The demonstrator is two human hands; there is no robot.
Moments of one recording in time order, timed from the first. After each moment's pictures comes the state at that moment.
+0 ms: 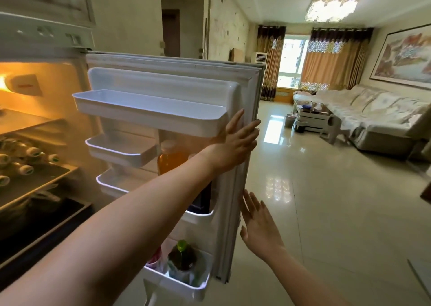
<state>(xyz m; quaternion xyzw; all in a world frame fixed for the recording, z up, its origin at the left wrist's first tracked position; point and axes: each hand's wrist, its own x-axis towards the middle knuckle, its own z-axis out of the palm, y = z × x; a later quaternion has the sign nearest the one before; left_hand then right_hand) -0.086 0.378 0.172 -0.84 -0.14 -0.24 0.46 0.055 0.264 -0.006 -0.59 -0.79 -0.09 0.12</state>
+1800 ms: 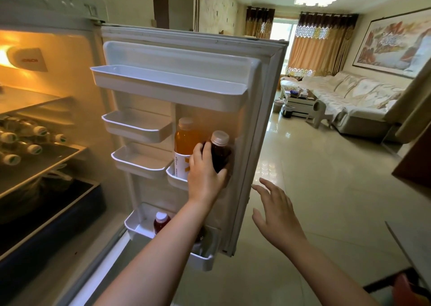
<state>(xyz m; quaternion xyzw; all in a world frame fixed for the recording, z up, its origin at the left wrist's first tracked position) -0.171 0.244 0.065 -0.67 -0.55 -0.49 -0.08 0.002 0.161 0.034 -0.63 -0.74 -0.05 0.25</state>
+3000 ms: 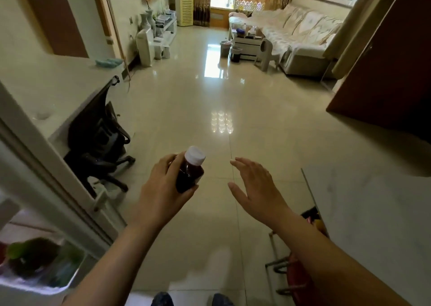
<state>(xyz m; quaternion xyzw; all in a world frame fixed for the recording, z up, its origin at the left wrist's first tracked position) 0.092 0.268 -0.035 -0.81 -0.46 -0.33 -0.12 0.314 0.195 -0.019 -0.67 -0.72 0.01 0.20</state>
